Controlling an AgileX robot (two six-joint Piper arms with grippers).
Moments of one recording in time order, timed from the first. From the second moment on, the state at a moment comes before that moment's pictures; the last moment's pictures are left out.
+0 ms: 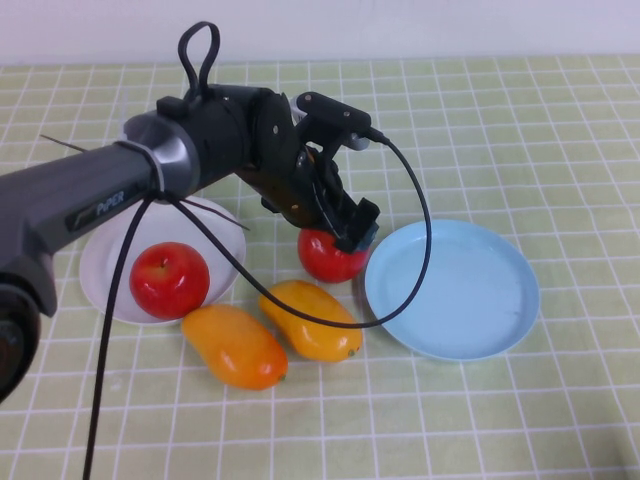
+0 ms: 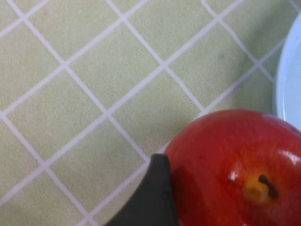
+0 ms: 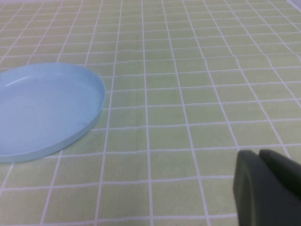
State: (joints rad) right arm 0.00 -0.01 0.02 0.12 0.36 -0.05; left arm -0.57 2.05 -1.64 -0.20 0.70 0.30
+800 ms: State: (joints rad) right arm 0.00 -0.01 0.02 0.12 0.36 -0.05; left arm -0.50 1.96 -1.82 -0.05 0.89 0.33
